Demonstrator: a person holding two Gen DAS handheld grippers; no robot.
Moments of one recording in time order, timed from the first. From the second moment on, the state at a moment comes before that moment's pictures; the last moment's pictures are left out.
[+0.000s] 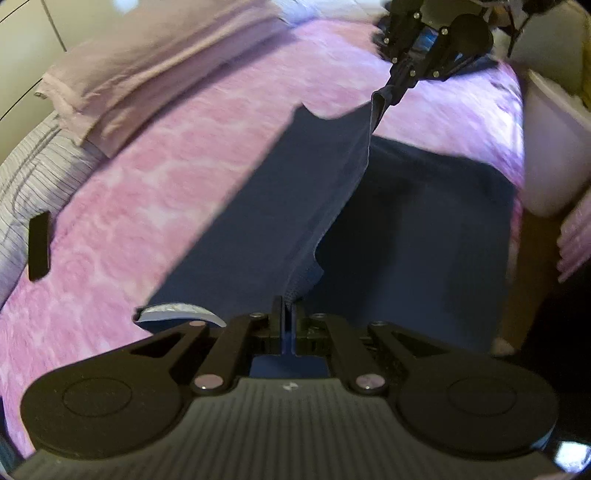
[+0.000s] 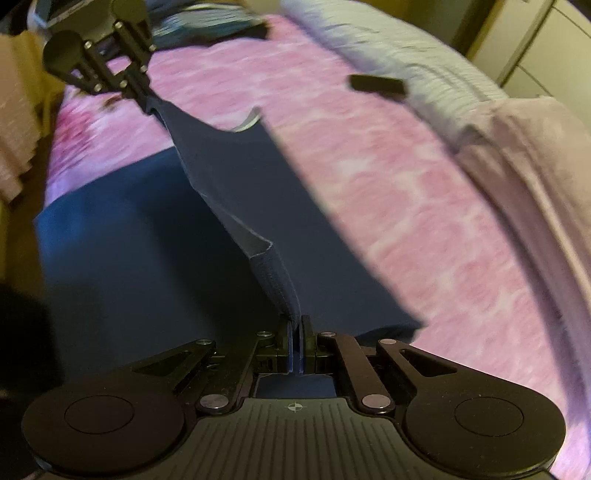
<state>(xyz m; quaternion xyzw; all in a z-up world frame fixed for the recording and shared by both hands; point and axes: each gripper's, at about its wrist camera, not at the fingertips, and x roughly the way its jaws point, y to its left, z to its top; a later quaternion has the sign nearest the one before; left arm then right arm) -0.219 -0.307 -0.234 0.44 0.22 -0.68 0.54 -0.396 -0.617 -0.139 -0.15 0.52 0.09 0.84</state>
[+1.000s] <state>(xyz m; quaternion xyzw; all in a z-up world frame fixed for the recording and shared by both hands) -0.353 -0.174 -0.367 0.54 0.07 -0.67 0.51 -0.544 -0.482 -0.292 -0.23 0.43 -0.01 0.88</state>
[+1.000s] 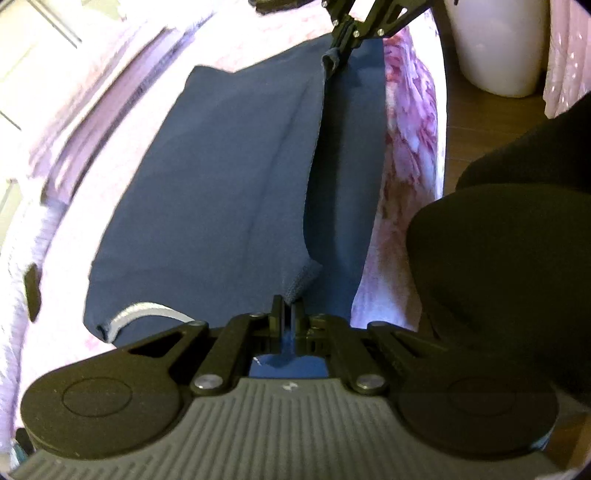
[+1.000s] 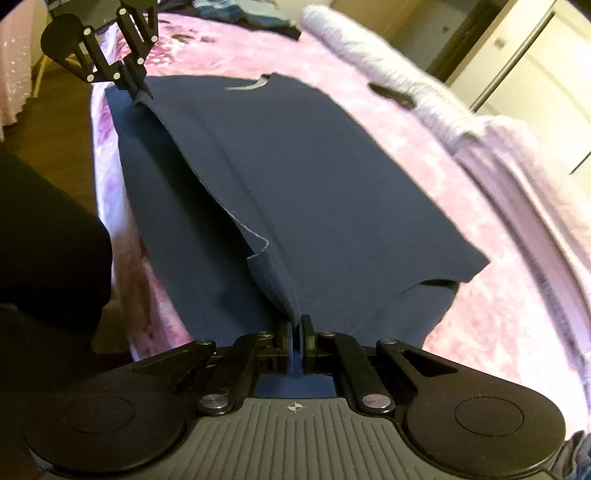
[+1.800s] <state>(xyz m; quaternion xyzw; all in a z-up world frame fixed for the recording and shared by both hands) -0.343 -0.101 -0.384 0.48 0.02 -0.67 0.57 -0.565 -0.365 -0.337 -0.37 0.46 -0.14 0.80</state>
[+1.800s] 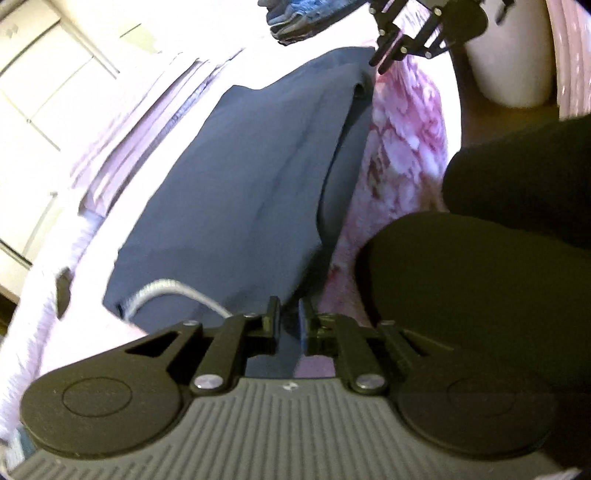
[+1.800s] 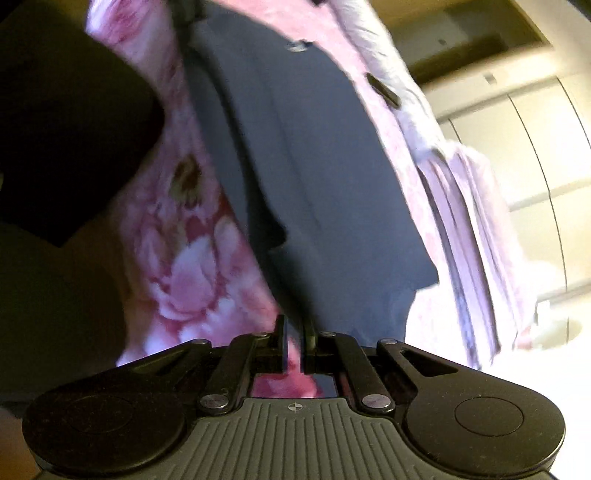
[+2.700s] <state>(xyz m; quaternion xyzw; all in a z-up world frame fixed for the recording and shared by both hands) -0.266 -0.186 -0.329 0.34 0.10 -0.68 0.64 -0.538 -0.478 -0.262 0.09 0.30 -0.26 0.91</state>
